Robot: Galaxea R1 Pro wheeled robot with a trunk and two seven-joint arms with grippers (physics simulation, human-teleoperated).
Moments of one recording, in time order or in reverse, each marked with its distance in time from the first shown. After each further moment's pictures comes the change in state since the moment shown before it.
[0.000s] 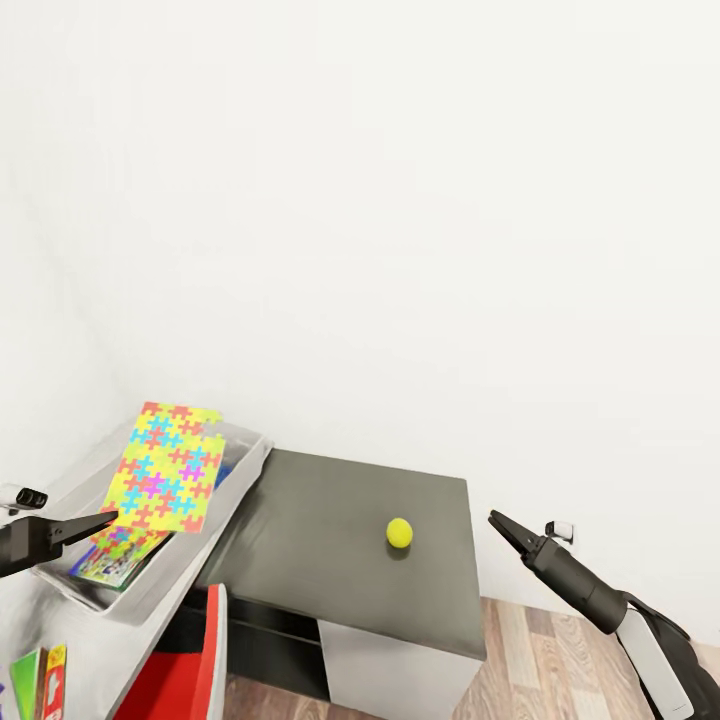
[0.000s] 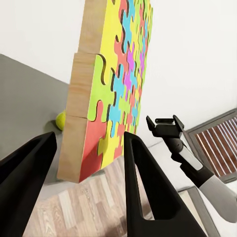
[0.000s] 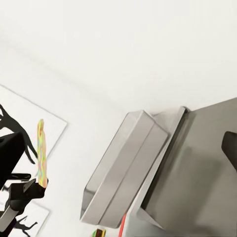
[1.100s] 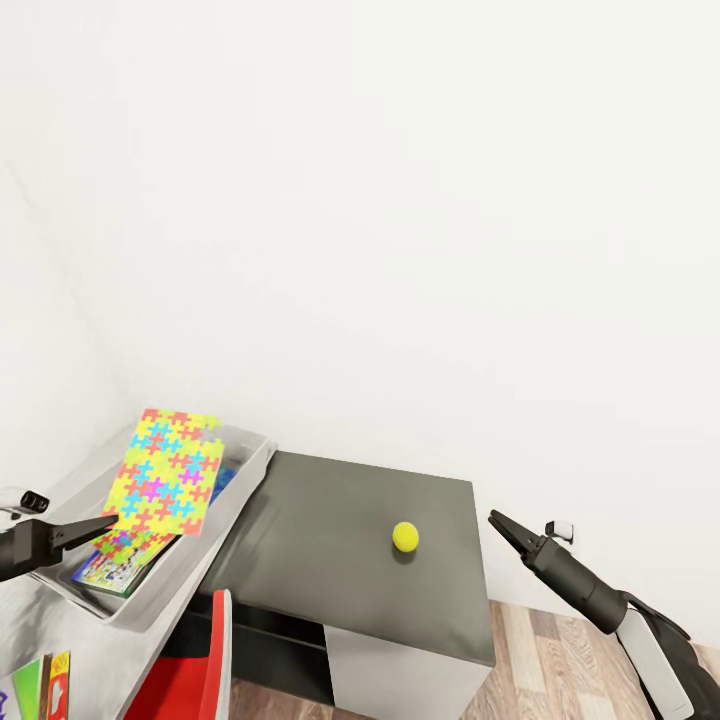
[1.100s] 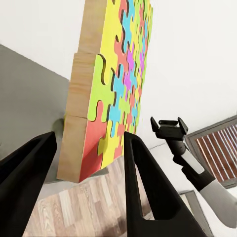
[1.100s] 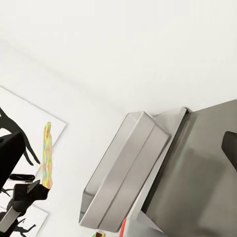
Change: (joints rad) left arm -0.010 -0.001 -0.002 0.050 -0.022 0.006 0.000; right arm 0.000 0.000 0.000 0.000 0.000 -0.001 -0.001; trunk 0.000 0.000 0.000
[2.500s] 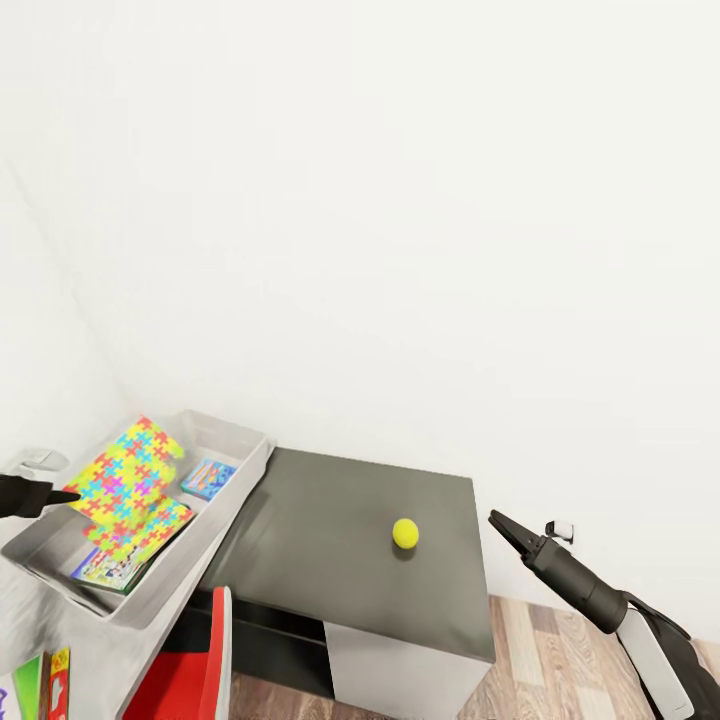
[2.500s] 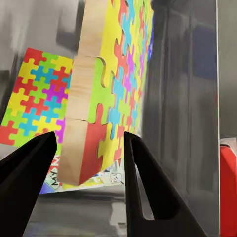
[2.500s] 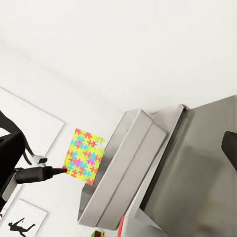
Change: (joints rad) left arm -0.378 0.073 -0.083 0.140 -0.808 -0.204 0.190; right arm 0.000 -0.001 0.000 0.000 0.002 0.001 0.001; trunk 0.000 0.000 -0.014
